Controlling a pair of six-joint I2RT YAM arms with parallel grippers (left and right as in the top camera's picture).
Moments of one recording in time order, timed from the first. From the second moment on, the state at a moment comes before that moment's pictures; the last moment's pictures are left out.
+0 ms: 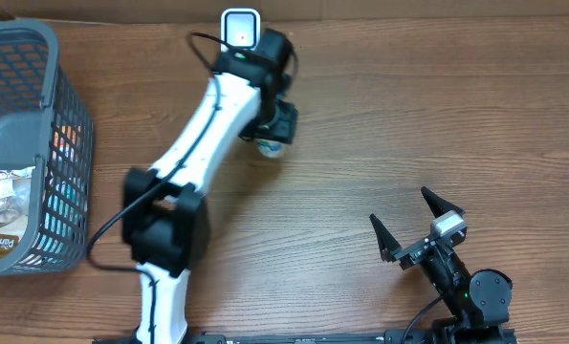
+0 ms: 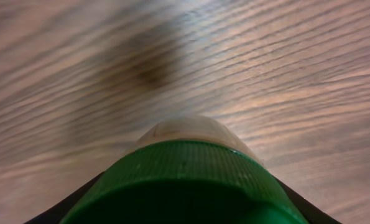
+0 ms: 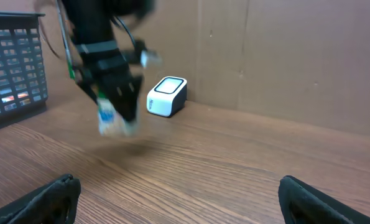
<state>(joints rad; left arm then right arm) -0.43 2.15 1.95 -1.23 0.07 -0.23 0.11 0.01 0.02 0.00 -0.38 -0.01</state>
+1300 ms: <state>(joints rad) -0.50 2.26 1.96 -1.12 -0.02 -0.23 0.11 0.01 0.02 0.00 -0.38 -0.01</state>
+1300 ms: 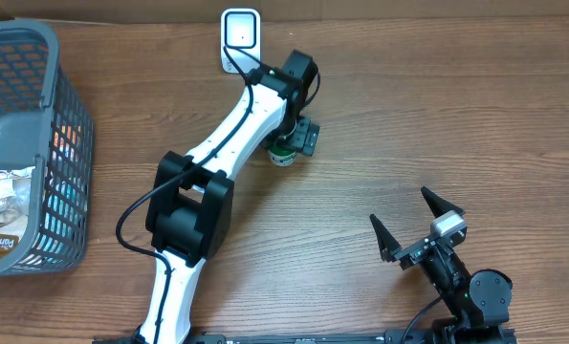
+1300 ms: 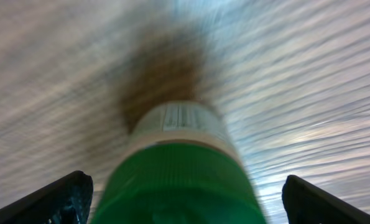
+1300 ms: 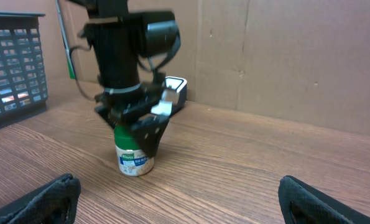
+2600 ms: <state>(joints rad) 0.65 1.62 1.77 -1.10 -0.12 -0.38 0.11 0.01 0.02 0.00 -0.38 -0.01</state>
